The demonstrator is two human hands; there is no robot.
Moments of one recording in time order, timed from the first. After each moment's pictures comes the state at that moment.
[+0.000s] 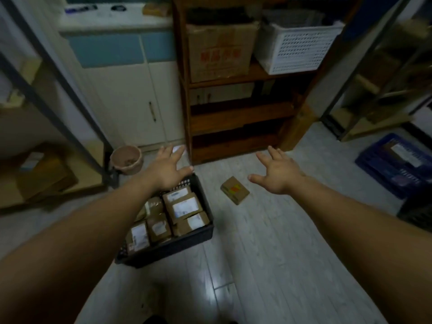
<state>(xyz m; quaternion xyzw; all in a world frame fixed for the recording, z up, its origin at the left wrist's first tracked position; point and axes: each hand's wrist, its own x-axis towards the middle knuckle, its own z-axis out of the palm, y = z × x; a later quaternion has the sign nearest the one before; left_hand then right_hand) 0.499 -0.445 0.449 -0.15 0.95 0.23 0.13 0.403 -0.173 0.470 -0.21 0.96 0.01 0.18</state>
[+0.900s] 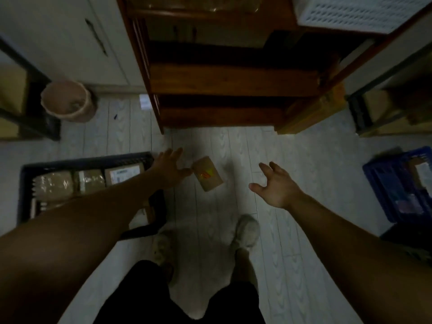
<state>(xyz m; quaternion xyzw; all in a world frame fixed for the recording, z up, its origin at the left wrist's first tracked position) 0.198 -0.373 0.245 -0.30 0.84 0.33 0.29 0.086 -0.124 0.286 -0.18 0.91 0.01 0.37</state>
